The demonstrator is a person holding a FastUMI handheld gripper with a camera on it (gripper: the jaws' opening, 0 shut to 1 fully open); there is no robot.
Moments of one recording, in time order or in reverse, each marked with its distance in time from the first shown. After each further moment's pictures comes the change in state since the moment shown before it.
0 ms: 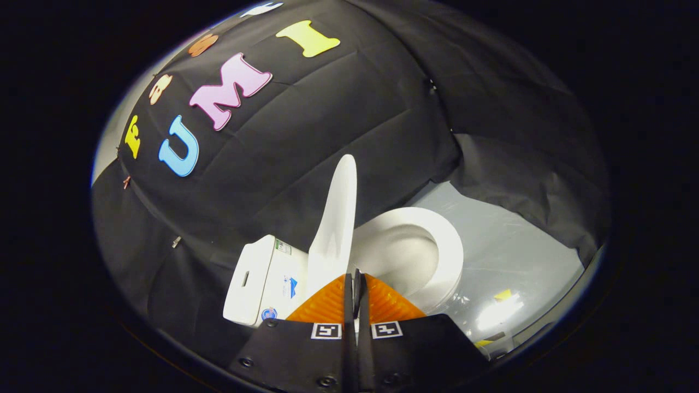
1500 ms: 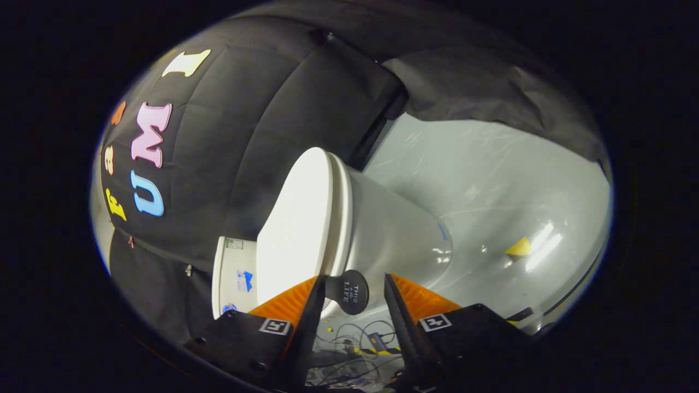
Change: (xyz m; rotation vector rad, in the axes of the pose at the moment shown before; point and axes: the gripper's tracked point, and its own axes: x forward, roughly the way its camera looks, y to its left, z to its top) arm 0.105 -0.229 -0.111 0.440 0.233 0.092
